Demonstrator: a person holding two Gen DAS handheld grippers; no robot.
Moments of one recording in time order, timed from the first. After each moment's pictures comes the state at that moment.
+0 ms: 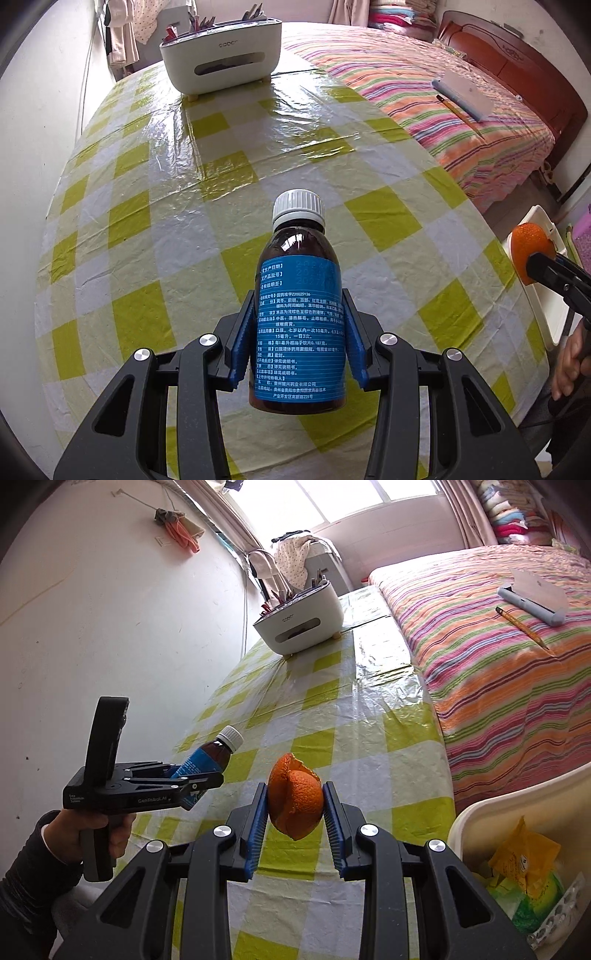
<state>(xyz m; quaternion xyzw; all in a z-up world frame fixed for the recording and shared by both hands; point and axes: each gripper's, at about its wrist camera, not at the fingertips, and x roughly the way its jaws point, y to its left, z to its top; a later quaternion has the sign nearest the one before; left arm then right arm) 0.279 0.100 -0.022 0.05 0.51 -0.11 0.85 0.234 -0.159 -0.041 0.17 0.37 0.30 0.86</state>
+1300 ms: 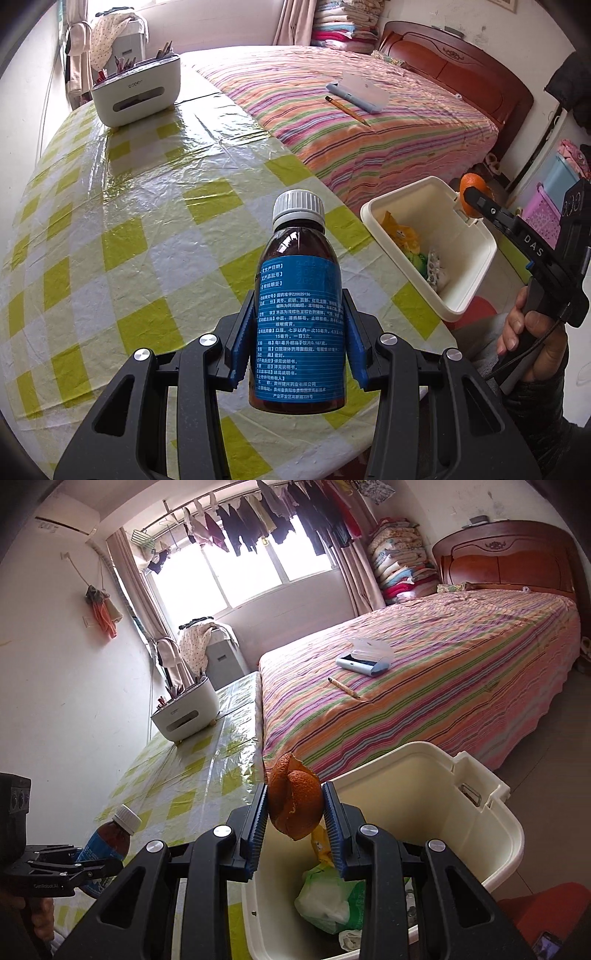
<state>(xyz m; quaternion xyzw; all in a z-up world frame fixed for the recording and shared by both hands) 0.180 -0.009 -0.002 0.04 0.46 -0.20 0.86 0.157 -0.290 -0.036 0.20 0.26 0.08 0.94</state>
